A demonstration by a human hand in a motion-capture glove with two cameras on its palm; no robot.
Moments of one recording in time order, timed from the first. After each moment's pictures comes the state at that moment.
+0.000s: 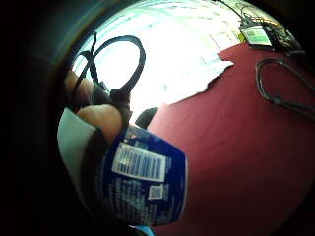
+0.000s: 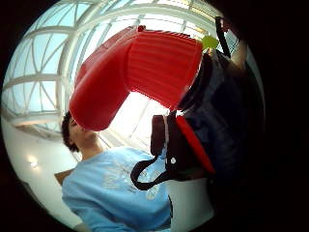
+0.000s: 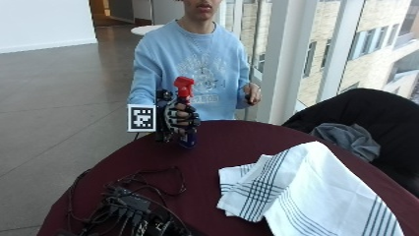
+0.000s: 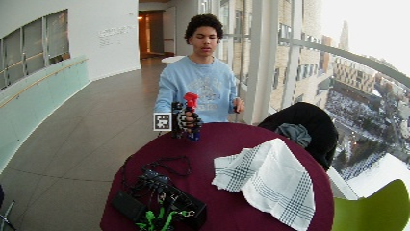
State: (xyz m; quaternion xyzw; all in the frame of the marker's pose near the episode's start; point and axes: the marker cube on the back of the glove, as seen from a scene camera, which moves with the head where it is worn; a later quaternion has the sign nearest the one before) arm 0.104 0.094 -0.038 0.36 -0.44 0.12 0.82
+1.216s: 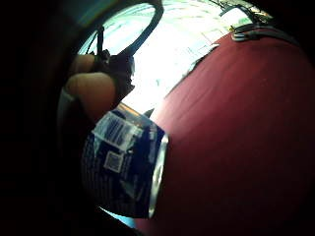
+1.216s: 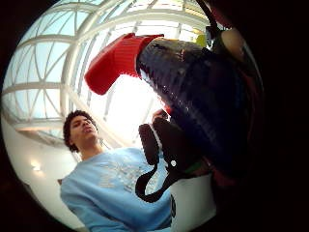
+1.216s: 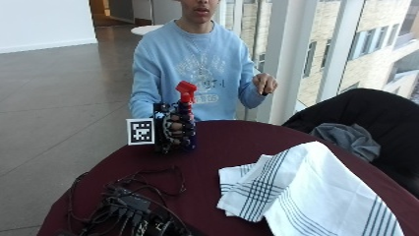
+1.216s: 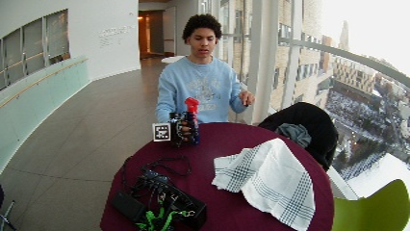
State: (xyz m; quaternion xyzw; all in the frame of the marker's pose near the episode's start) arm 0.109 0.102 -0.002 0.39 -0.46 0.18 0.78
